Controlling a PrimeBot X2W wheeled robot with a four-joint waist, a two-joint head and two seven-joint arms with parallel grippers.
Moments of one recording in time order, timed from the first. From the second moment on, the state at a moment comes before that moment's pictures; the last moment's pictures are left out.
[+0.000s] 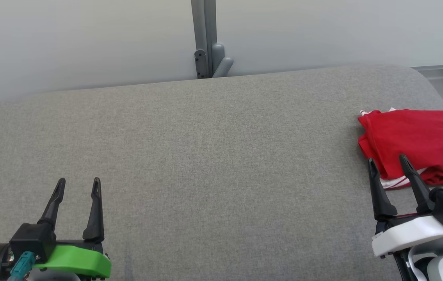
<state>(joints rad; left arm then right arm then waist) 0.03 0.24 -0.11 -0.01 -0.30 0.02 -0.15 0.03 -0.15 -0.01 -0.07 0.23 0.13 -0.11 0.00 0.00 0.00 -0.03</state>
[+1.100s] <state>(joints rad) 0.03 0.25 -0.13 -0.02 -0.31 0.03 -0.16 0.04 -0.14 -0.03 -0.08 0.19 0.13 -0.09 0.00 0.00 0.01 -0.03</state>
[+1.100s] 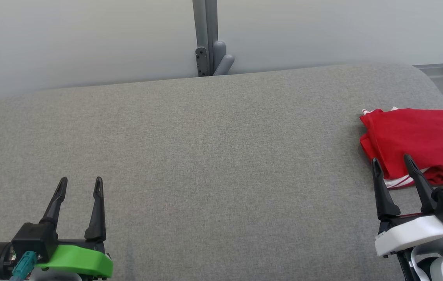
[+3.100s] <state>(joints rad) -0.11 0.13 -0.10 0.22 -1.04 -0.05 -0.13 -0.17 -0.09 -0.19 0.26 0.93 0.13 0.14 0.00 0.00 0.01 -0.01</state>
